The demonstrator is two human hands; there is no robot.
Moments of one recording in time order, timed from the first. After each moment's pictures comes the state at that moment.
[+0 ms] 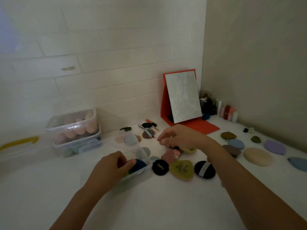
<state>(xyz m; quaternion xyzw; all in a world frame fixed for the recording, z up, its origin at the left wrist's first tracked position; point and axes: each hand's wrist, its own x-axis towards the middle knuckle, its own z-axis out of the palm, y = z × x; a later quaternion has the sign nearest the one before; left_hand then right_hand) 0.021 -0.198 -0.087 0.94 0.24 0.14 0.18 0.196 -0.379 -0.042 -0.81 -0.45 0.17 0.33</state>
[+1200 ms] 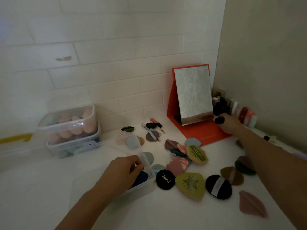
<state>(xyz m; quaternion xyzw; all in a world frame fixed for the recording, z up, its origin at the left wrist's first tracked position) 0.063 -0.194 -0.095 0.97 0.17 0.09 0.15 0.420 -0.421 -0.109 -0.95 -0.18 -0.01 0.25</state>
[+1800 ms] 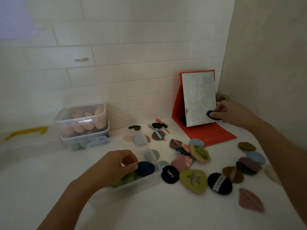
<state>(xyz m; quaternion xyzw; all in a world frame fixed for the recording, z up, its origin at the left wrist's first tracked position) 0.022 -0.178 -0.066 0.95 0.20 0.02 0.24 0.318 -0.419 -0.010 -0.91 -0.29 -0.01 0.29</state>
